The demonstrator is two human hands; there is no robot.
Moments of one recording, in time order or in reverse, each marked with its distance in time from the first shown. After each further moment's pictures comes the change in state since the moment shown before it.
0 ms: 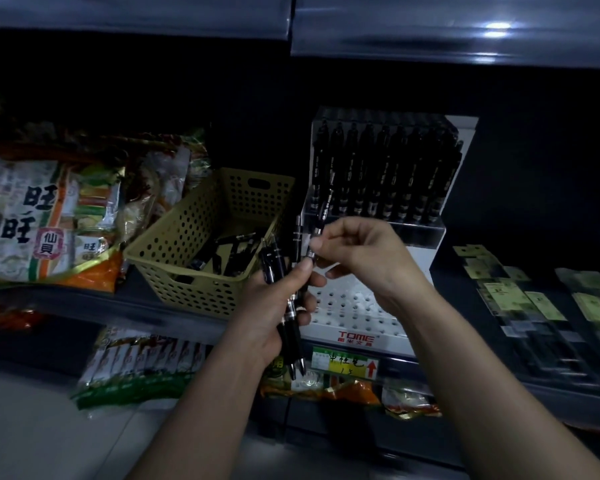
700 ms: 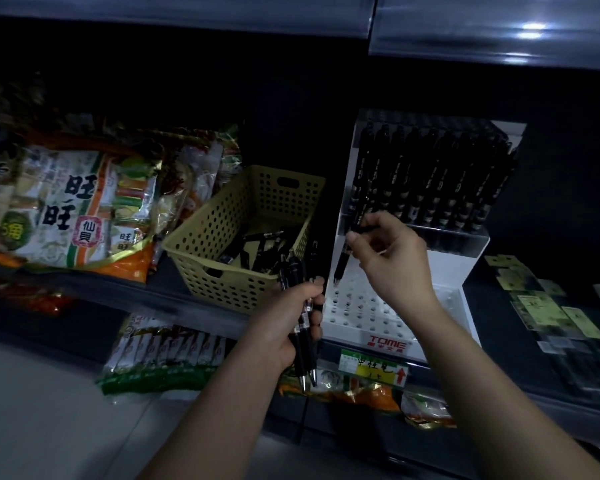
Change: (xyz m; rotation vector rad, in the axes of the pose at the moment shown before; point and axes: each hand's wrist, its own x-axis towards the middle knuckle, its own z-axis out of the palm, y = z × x) left_hand 0.004 -0.003 -0.025 -0.040 0.135 -0.249; right_hand 0.019 0.032 0.021 -0.400 0.335 -0.277
